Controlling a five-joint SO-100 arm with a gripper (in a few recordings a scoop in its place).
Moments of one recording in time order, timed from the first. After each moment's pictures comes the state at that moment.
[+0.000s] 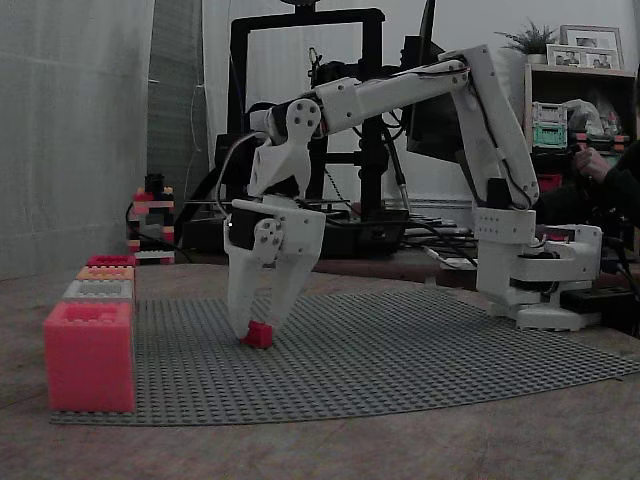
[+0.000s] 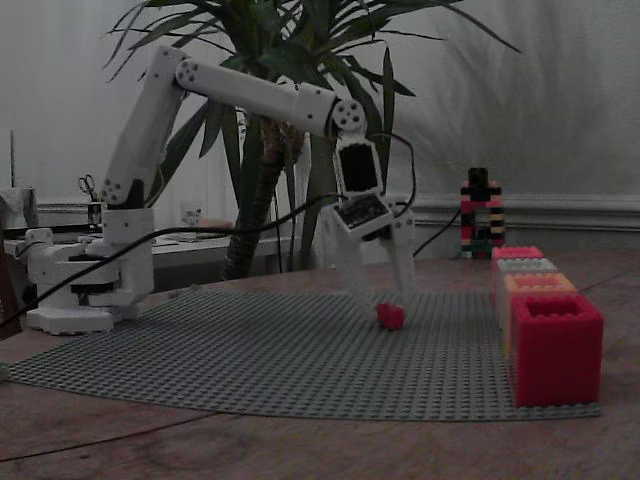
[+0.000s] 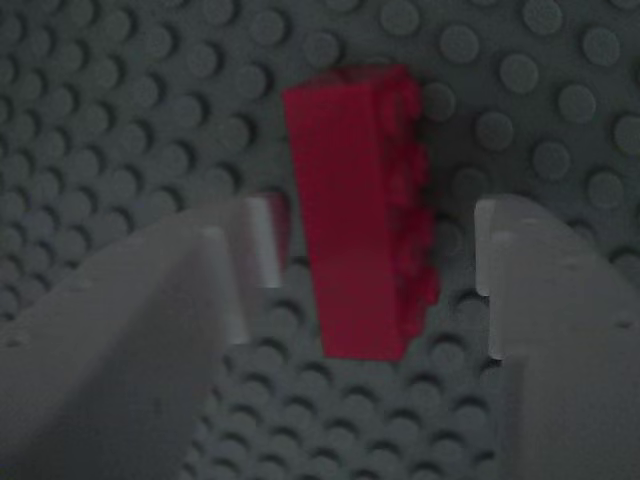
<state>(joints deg) -12.0 64.0 79.7 68.9 -27.2</state>
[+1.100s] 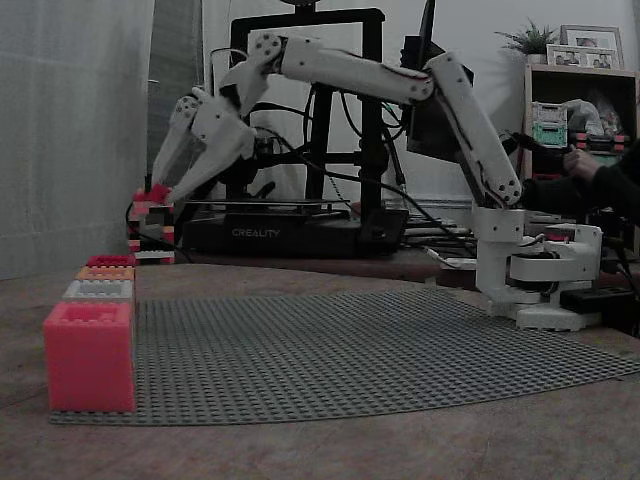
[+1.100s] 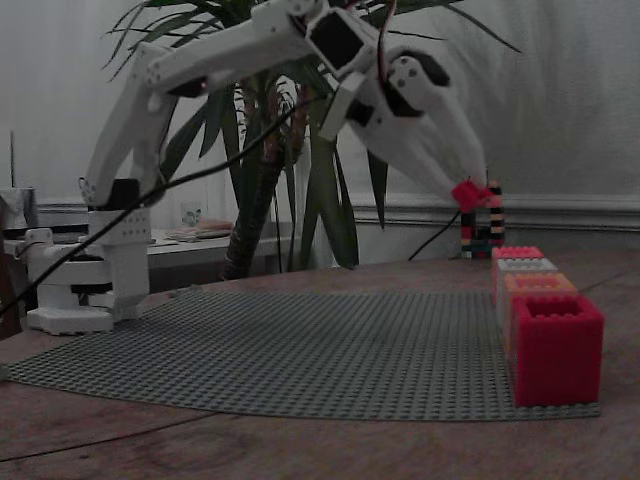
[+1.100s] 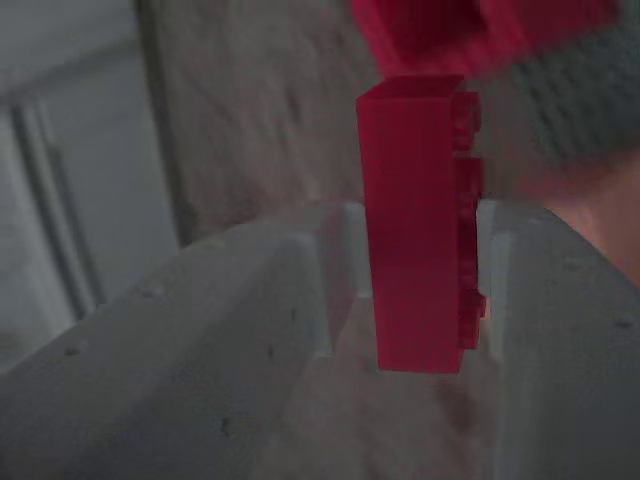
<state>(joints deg) 13.4 56.9 39.5 70.8 -0.2</state>
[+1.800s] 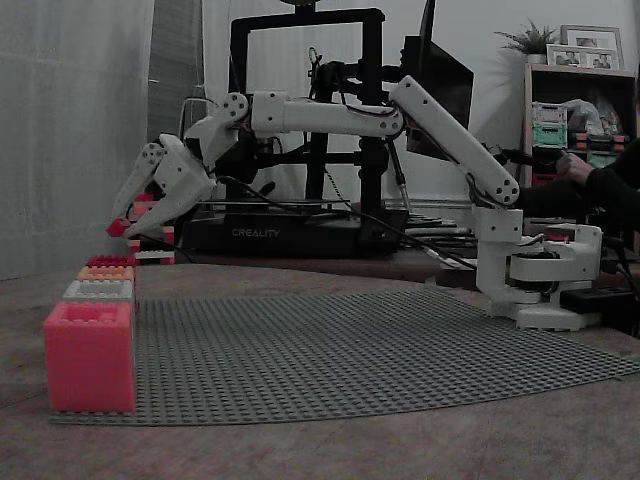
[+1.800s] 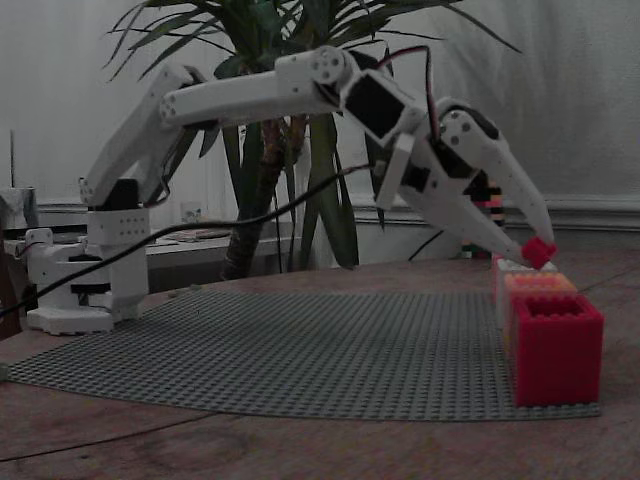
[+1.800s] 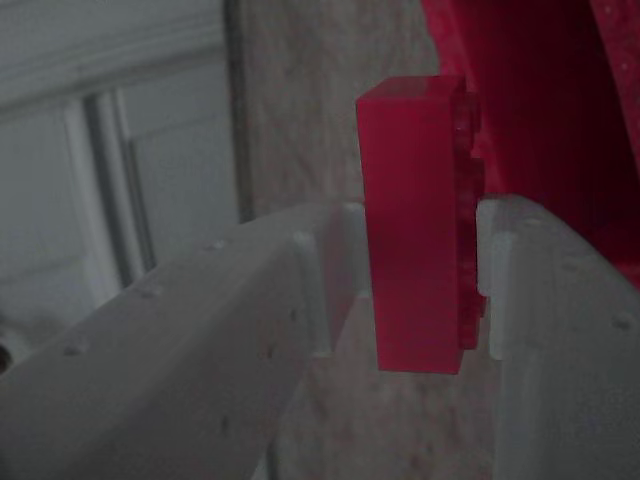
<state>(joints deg) 14.9 40.5 33.0 51.9 -6.6</state>
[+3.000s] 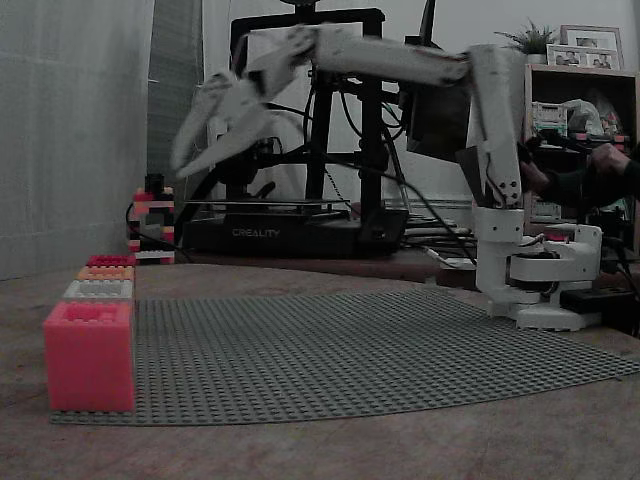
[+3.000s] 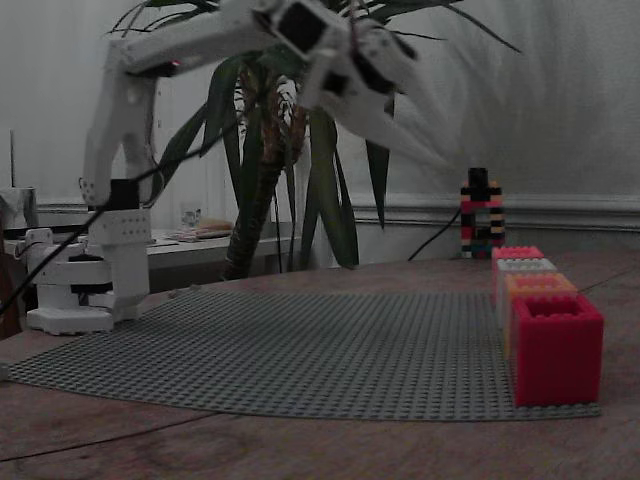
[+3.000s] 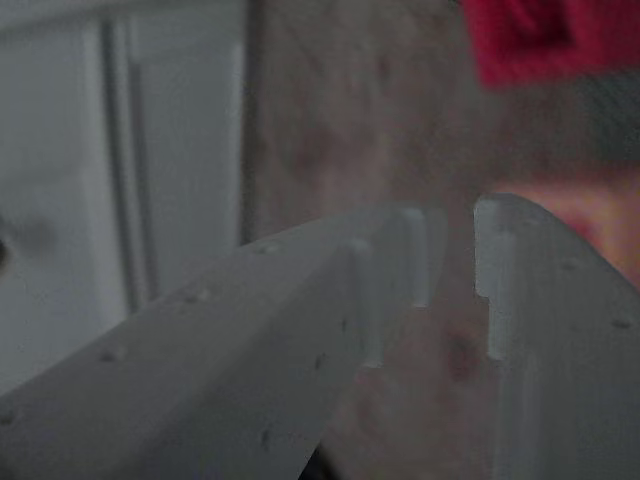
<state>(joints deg) 11.2 87.4 76.9 59.1 -10.5</state>
